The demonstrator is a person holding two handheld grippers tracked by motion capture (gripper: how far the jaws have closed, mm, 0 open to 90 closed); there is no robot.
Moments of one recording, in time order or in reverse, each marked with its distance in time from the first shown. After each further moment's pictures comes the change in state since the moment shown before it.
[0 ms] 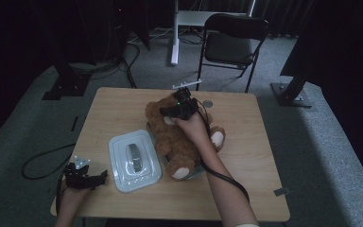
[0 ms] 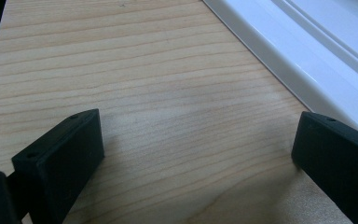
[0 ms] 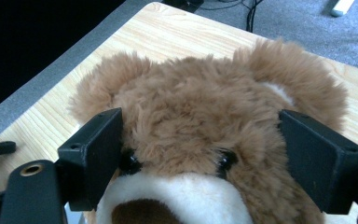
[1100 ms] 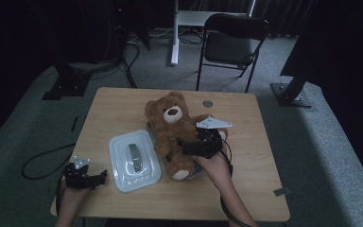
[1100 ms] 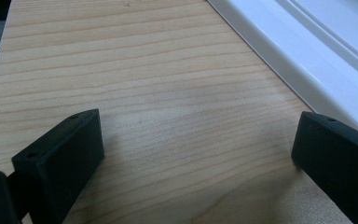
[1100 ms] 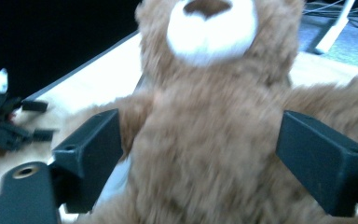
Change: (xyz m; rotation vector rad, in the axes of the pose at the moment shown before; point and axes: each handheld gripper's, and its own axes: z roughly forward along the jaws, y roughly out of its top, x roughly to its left) left arm 0.001 0.000 0.000 0.002 0.008 -0.008; right arm 0.020 -0.101 -0.089 -0.184 -0.009 -0.054
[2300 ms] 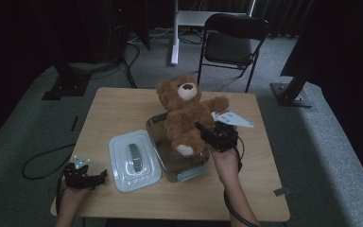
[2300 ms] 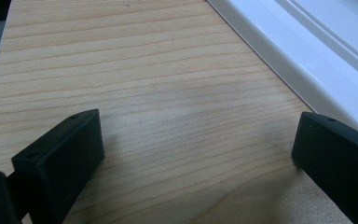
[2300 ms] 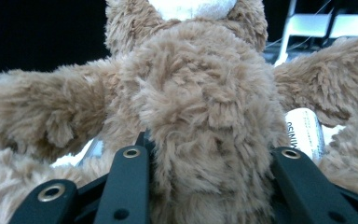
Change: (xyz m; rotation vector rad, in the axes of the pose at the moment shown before) left arm 0.000 0.000 0.000 -0.001 -0.001 -0.003; right arm -0.017 0.005 -0.030 -0.165 -0.133 0.064
